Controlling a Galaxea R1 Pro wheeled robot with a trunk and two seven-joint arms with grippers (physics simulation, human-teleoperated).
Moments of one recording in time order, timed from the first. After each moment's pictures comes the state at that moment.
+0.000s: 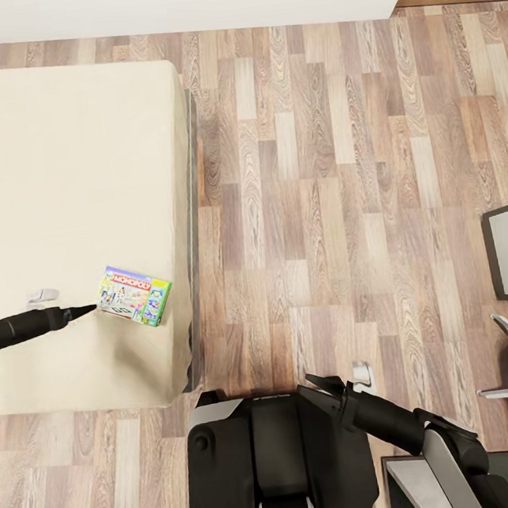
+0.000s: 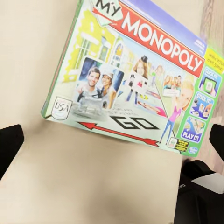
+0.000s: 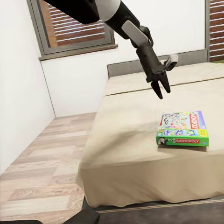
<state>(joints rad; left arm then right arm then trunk) -1.01 0.62 0.09 -0.71 0.16 0.55 -0.98 -0.16 0.00 -0.05 -1.55 -0.51 0.61 0.96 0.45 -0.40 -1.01</state>
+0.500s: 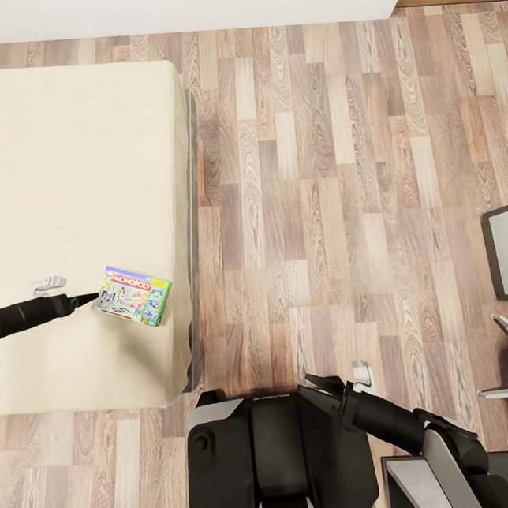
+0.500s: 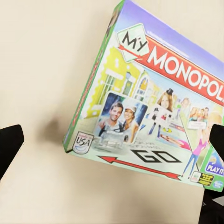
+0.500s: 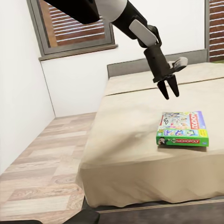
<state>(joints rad) -1.07 0.58 0.08 -0.71 0.14 0.58 -0.82 -0.16 0.00 -0.05 -1.55 -0.51 0.61 0.96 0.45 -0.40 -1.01</state>
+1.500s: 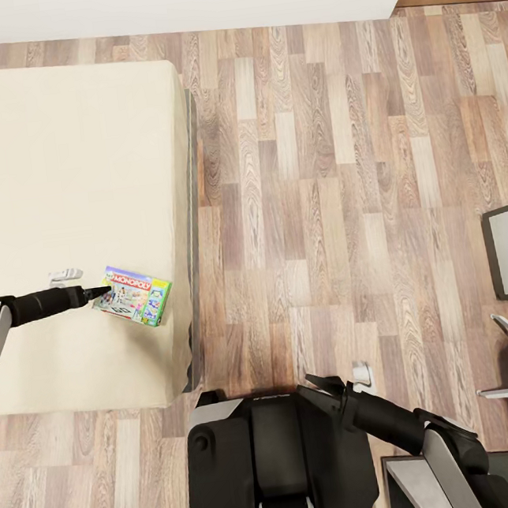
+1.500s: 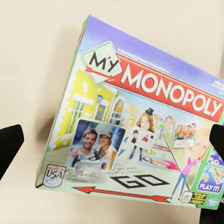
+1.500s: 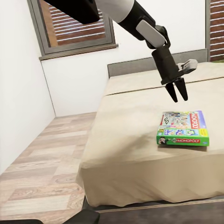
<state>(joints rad) -1.12 0.51 0.08 -0.71 0.05 0.57 -0.81 -0.16 0.00 -0.05 -1.55 -0.51 0.61 0.96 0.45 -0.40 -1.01</state>
